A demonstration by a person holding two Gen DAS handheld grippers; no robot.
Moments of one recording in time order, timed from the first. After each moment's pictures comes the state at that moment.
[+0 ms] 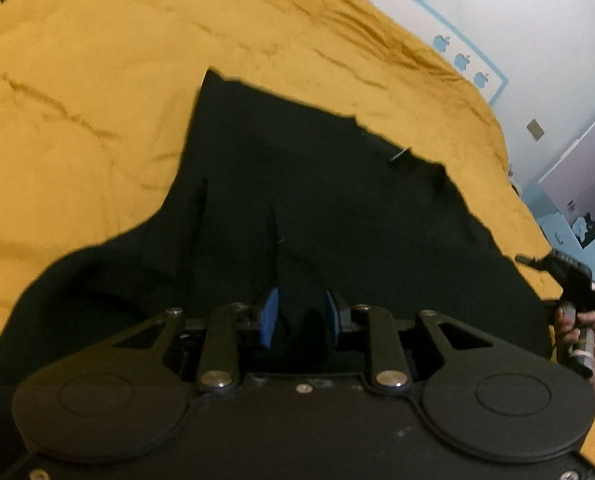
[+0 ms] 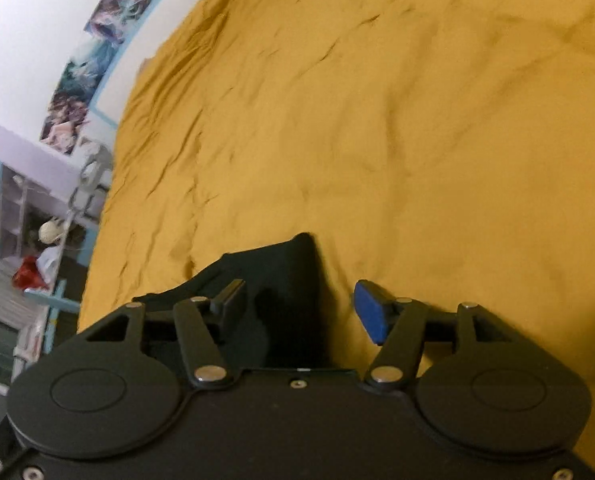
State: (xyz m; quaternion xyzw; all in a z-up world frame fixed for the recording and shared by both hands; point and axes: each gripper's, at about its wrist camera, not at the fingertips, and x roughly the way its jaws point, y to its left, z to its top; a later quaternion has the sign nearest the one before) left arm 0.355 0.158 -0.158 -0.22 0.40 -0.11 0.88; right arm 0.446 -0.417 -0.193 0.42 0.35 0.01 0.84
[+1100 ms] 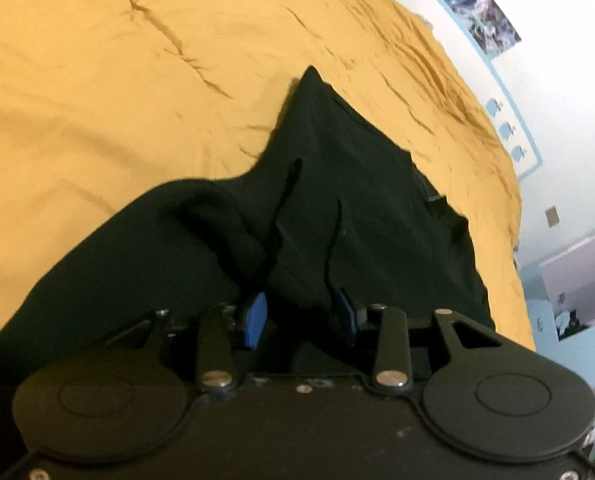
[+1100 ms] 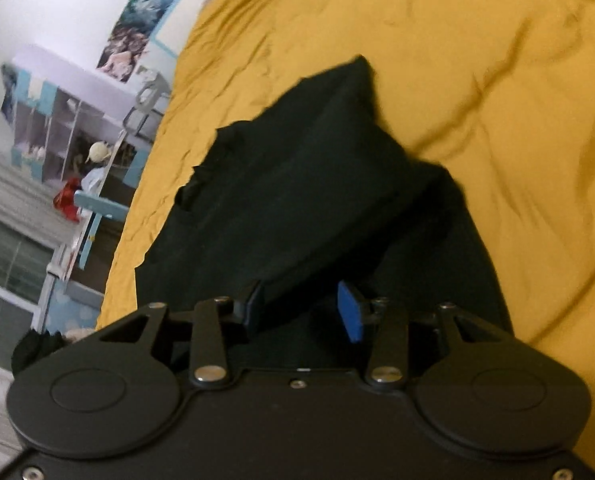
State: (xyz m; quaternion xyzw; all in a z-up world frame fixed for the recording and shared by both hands) left arm 0.321 0.197 -0.157 -0.37 0.39 -0.04 0.84; right arm 0.280 -0.353 -0.184 0.40 0.38 0.10 0.83
